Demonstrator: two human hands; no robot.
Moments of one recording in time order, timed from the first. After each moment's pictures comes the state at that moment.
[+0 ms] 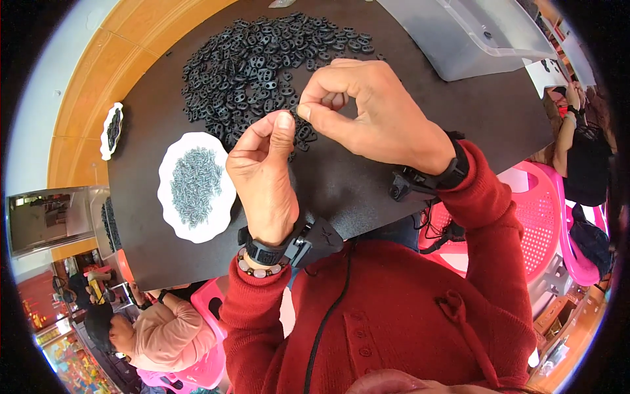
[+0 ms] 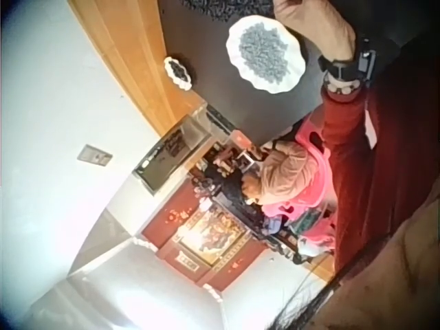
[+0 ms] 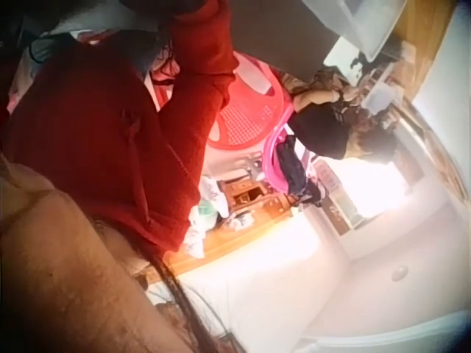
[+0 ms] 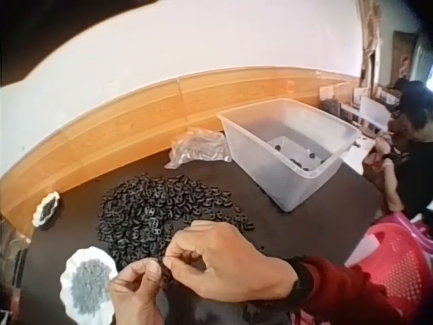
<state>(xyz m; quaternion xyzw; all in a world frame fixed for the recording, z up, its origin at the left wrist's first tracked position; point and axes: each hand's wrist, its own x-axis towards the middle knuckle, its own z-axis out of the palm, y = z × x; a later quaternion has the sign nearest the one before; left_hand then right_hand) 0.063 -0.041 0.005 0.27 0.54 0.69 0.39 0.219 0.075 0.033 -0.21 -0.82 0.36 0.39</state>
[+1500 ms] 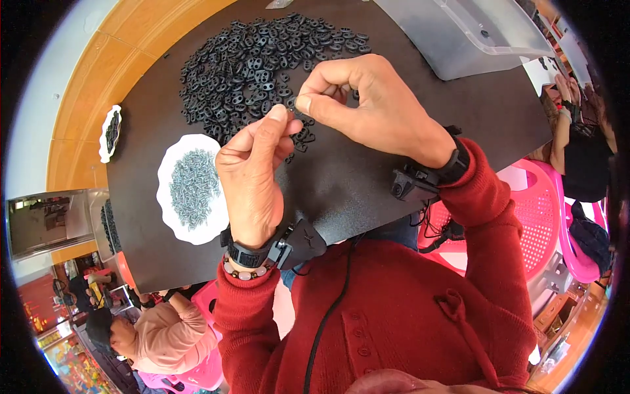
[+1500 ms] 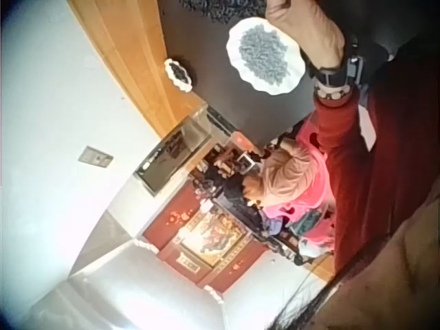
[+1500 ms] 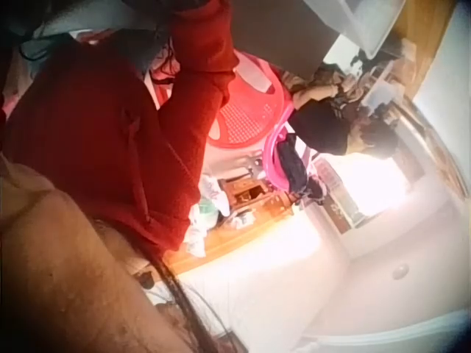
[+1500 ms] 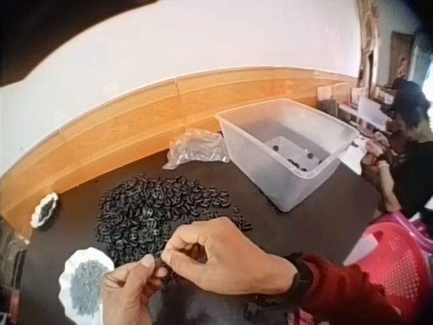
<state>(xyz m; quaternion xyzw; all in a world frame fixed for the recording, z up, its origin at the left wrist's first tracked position) 0.049 -0.041 0.028 0.25 0.53 0.66 0.47 0.223 0.081 0.035 -0.23 -0.78 0.44 0.37</state>
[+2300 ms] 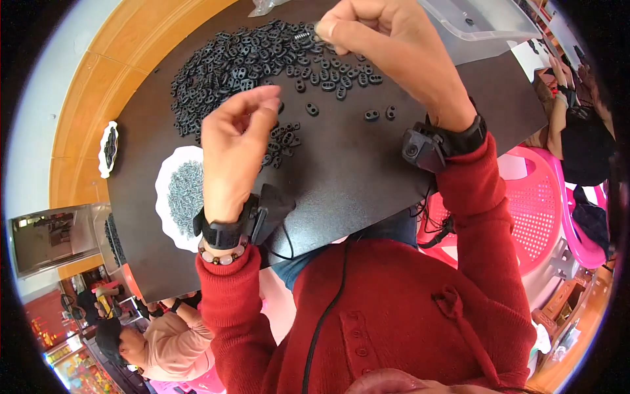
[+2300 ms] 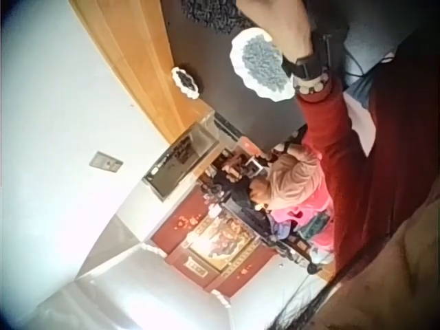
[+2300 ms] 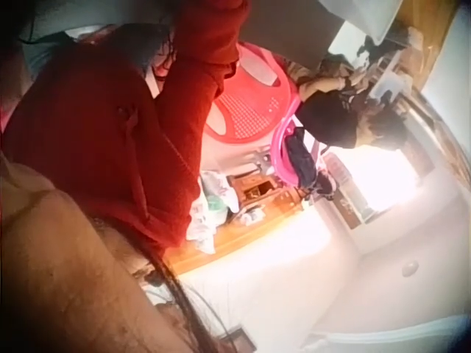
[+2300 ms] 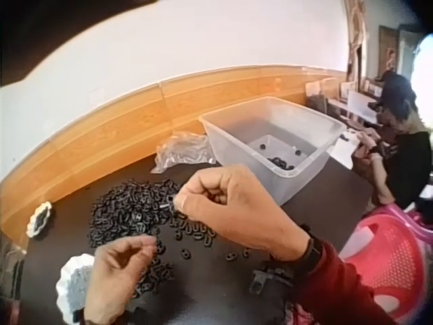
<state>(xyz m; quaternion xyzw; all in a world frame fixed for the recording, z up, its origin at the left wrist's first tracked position) 0.049 0.009 0.044 0.50 0.65 0.44 0.37 0.256 0.135 0.084 -0.21 -0.68 0.56 0.43</state>
